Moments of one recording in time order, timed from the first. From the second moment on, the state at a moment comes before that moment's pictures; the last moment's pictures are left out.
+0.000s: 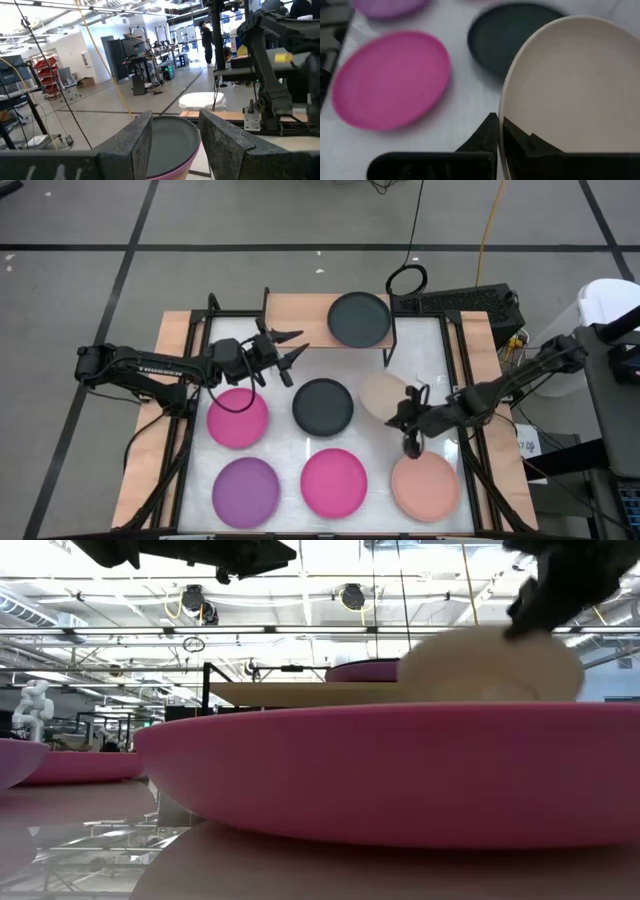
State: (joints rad) left arm 0.07 1.23 0.73 0.63 -0.34 0.26; right arm 0.46 0.97 0.62 -0.41 0.36 0.51
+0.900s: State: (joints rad) left arm 0.07 1.23 0.73 0.66 -0.34 0.27; right arm 0.06 0.99 0.93 -0.13 0.52 -0.33
